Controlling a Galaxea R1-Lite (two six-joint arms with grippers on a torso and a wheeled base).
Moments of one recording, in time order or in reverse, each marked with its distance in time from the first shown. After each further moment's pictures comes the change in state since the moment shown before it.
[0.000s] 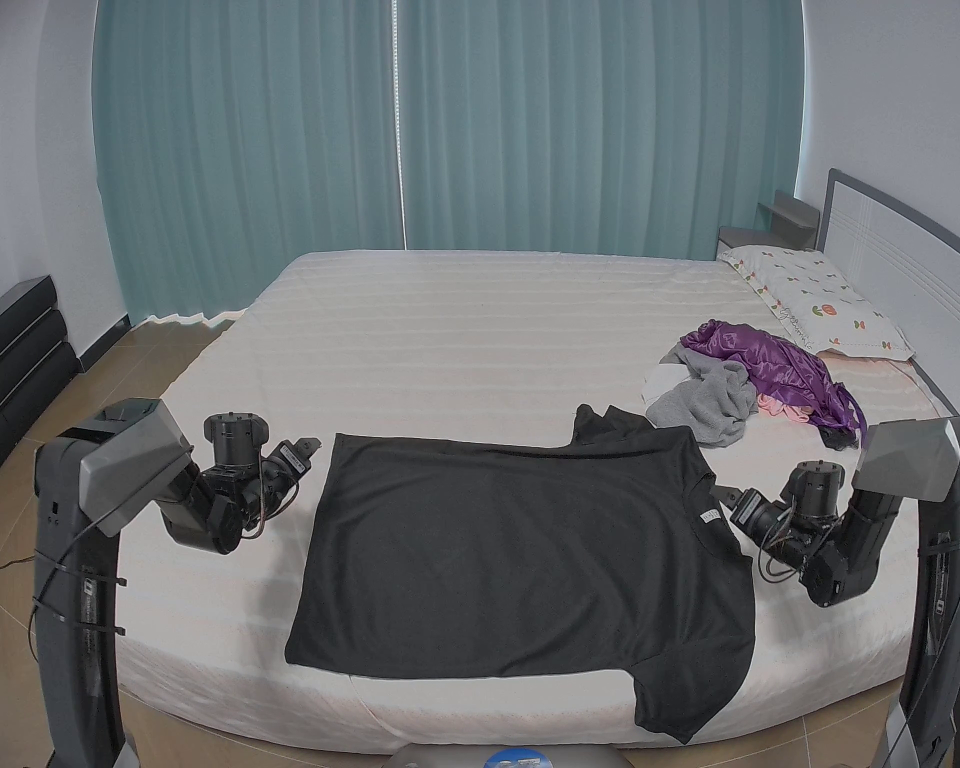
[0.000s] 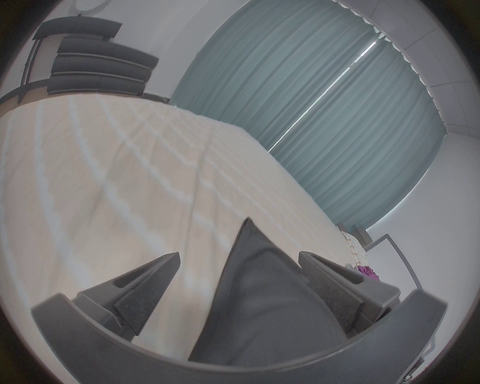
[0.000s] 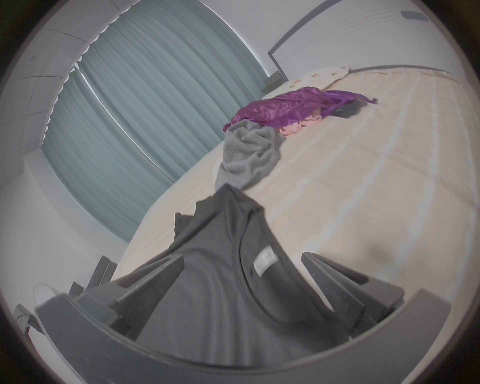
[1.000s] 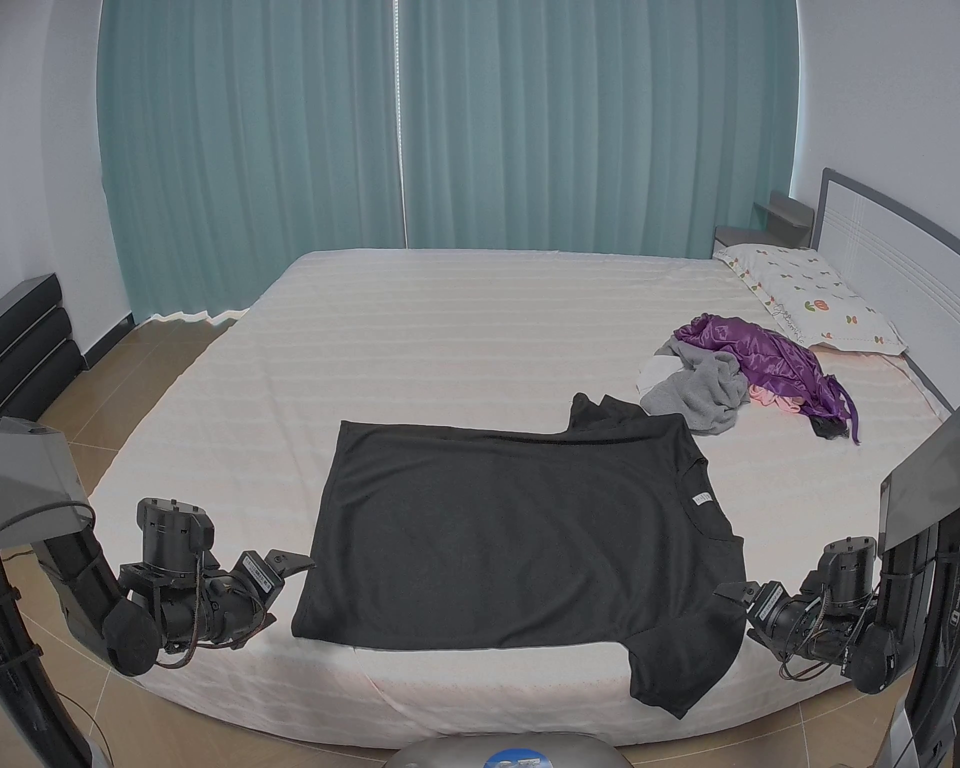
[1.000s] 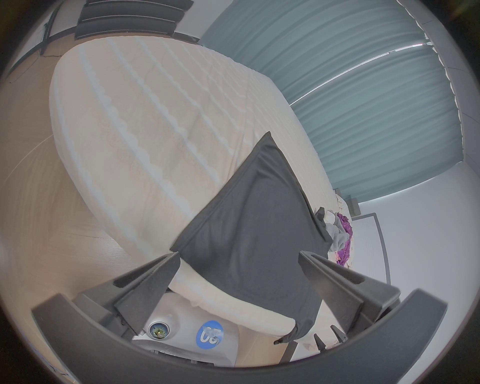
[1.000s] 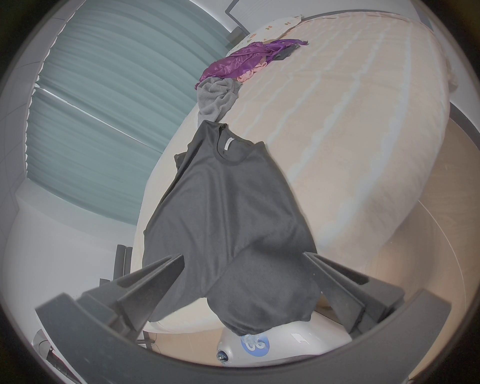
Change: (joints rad) left arm -0.107 -0.518 0.910 -0.112 -0.167 -0.223; right arm 0.113 -0.150 0.655 -0.258 0.074 0.237
